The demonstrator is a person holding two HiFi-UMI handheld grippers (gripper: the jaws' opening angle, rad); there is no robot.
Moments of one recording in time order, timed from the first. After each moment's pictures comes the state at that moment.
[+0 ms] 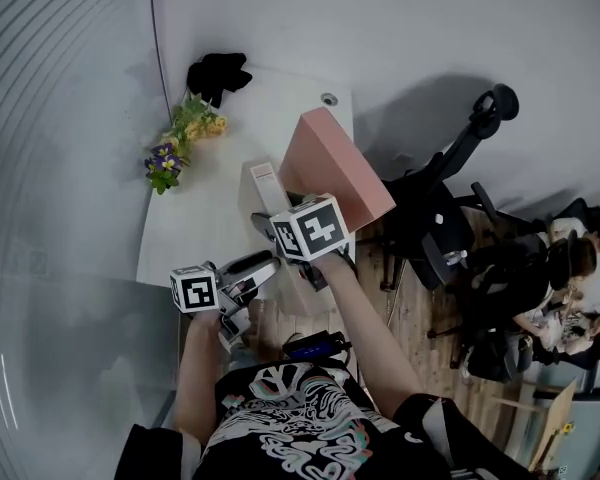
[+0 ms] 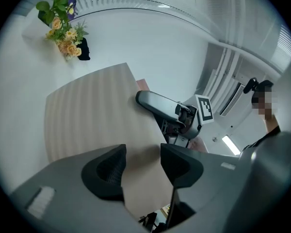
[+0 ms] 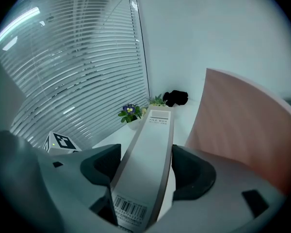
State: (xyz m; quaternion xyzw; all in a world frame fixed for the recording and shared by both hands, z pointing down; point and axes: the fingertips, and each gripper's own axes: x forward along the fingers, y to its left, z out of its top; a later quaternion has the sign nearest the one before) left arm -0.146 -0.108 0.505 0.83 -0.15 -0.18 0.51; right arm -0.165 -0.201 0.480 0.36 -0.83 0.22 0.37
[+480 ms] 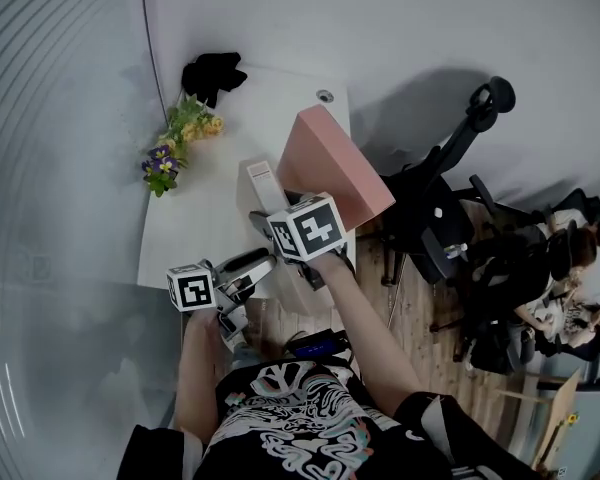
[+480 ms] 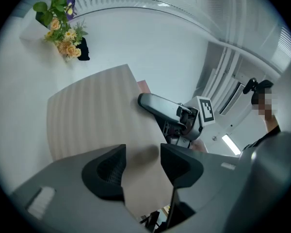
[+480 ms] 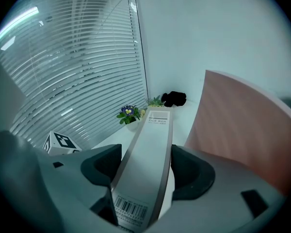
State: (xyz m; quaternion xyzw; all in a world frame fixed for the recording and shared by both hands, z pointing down) left arm -0.154 -0.113 0.506 0.83 -0.15 -0.18 0.51; right arm -0.166 -0.202 0.481 0.37 -0.83 0.21 0.36
